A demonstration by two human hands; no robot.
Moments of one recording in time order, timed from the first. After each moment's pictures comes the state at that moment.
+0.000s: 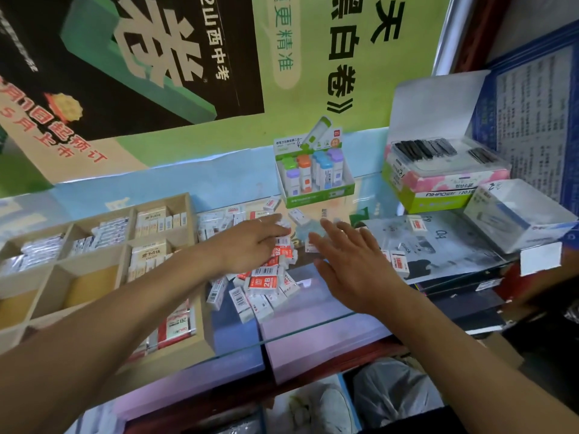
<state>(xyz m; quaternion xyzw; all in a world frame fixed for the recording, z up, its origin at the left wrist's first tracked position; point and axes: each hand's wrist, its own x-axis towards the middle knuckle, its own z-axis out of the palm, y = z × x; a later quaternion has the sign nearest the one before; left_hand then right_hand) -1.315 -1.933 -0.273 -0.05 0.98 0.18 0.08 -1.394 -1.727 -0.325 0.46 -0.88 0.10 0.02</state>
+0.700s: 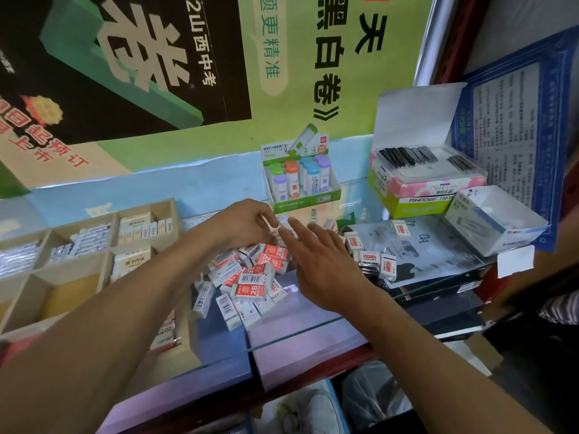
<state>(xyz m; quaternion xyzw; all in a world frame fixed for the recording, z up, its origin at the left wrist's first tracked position) -1.360 -1.941 -0.266 -0.15 0.95 0.27 0.02 -1.389 -1.751 -0.317 0.48 -0.87 0.11 0.01</state>
